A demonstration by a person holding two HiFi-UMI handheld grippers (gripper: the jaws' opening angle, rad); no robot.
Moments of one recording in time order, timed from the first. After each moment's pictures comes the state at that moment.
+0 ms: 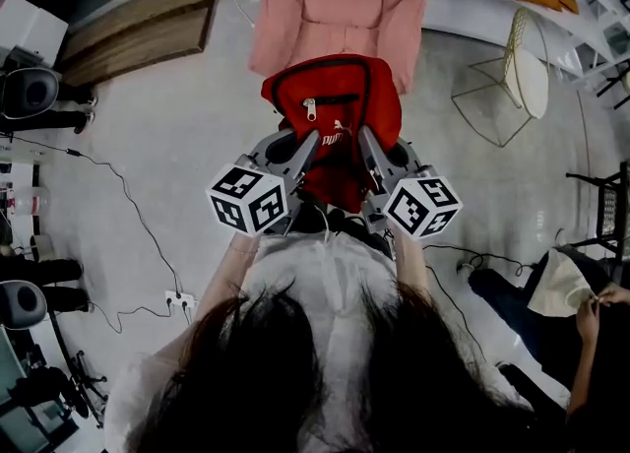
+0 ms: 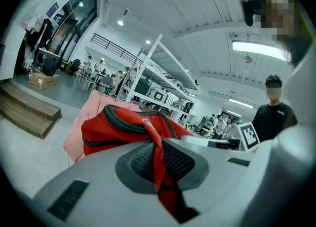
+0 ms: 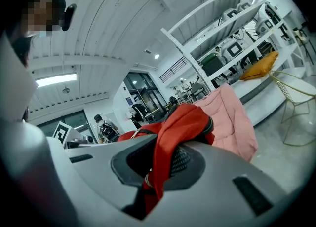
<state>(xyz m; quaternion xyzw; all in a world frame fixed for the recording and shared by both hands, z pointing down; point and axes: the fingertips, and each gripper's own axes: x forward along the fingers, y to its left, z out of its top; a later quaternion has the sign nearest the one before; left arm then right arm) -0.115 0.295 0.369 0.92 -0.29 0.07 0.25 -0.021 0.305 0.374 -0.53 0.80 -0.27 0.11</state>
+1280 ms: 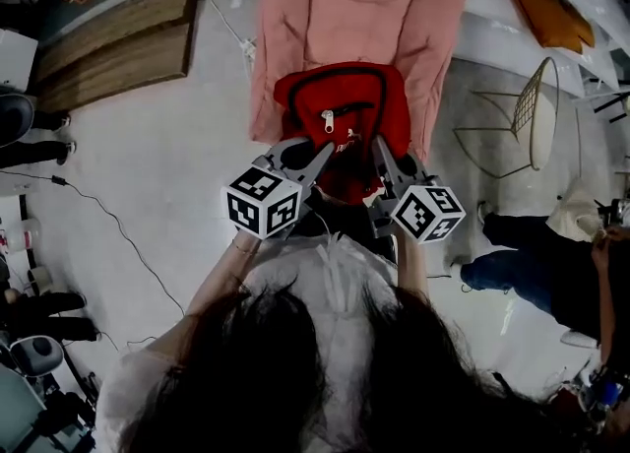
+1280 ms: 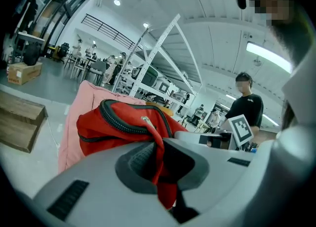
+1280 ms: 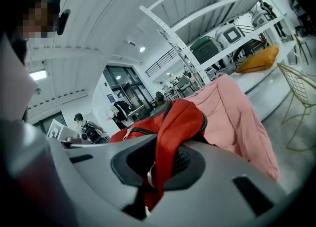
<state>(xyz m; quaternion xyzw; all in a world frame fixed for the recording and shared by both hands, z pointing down) -0.067 0.006 0.409 0.92 -0.22 0.13 0.28 0.029 0.013 0.419 -0.58 0.74 -0.33 0.08</state>
